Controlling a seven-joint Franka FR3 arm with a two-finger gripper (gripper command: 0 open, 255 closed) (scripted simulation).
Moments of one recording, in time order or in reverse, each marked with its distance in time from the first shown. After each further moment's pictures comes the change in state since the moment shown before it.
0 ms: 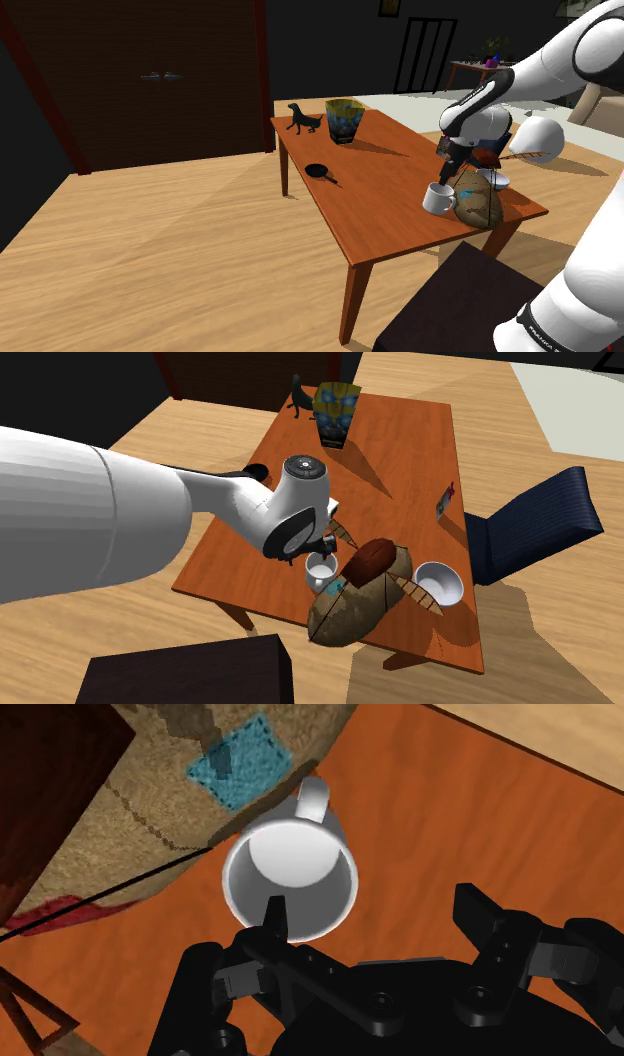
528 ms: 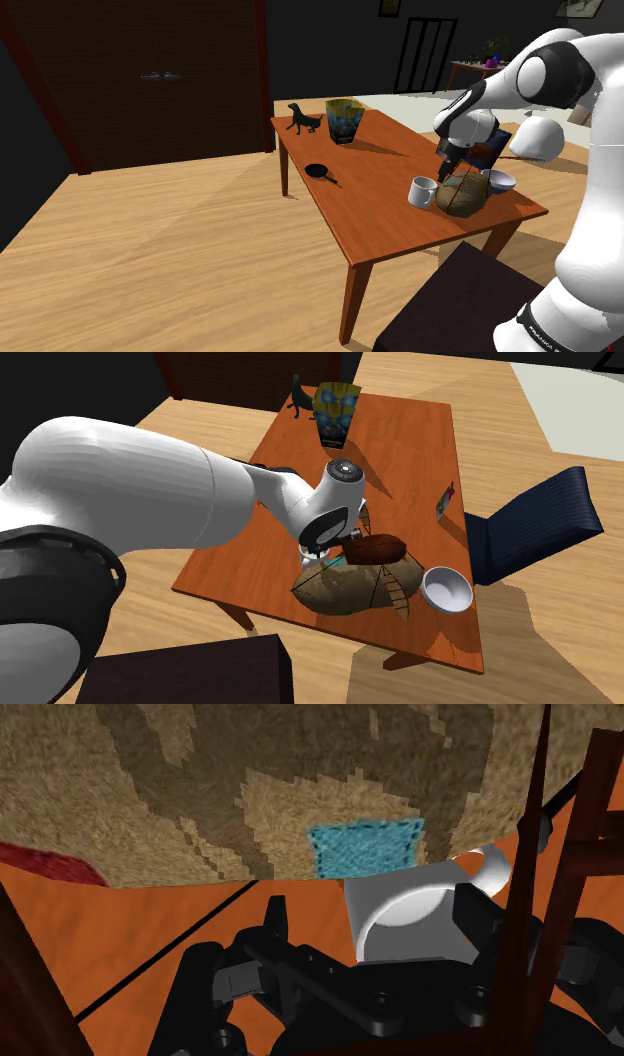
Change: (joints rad) arm -0.137 0.273 0.059 0.267 0.167 0.001 -0.182
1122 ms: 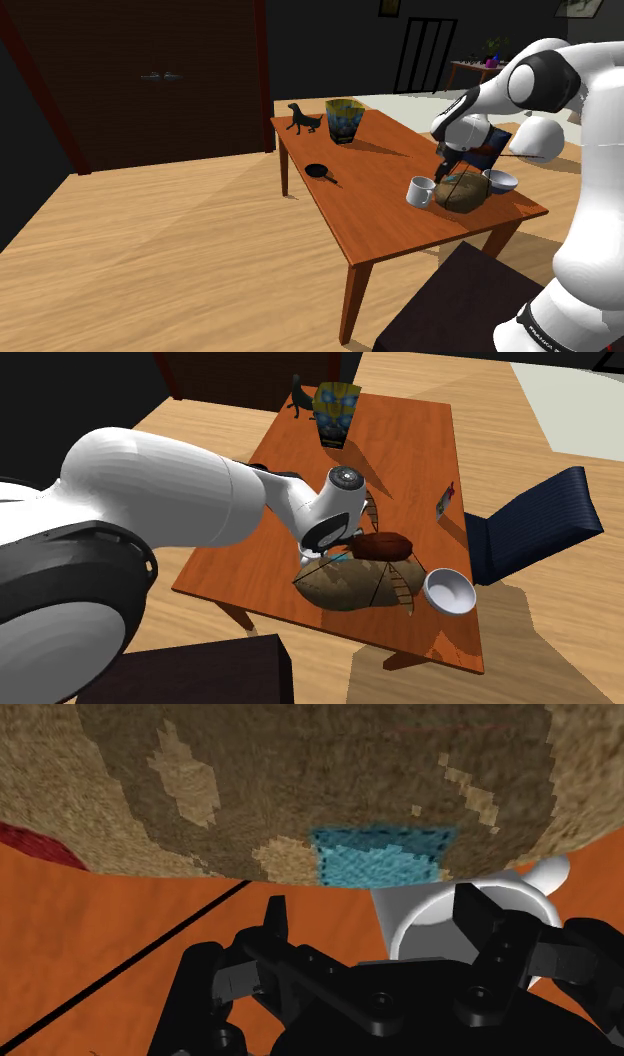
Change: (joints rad) arm -0.044 0.065 0.046 0.039 0.050 0.072 -0.031
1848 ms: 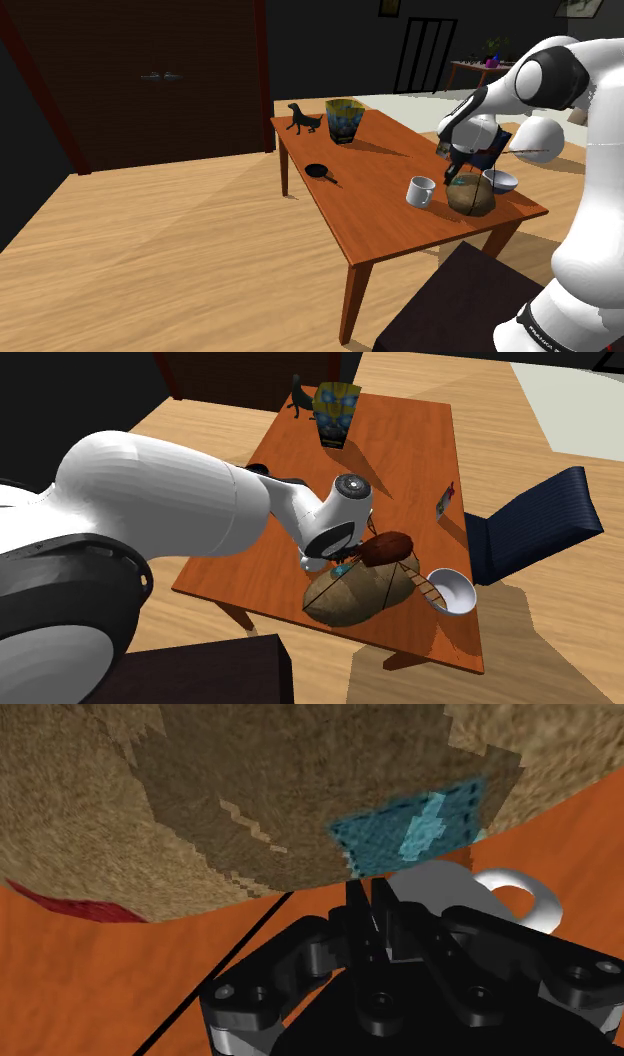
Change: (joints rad) arm -0.030 -0.030 -0.003 -0.048 -0.019 0.003 -0.030
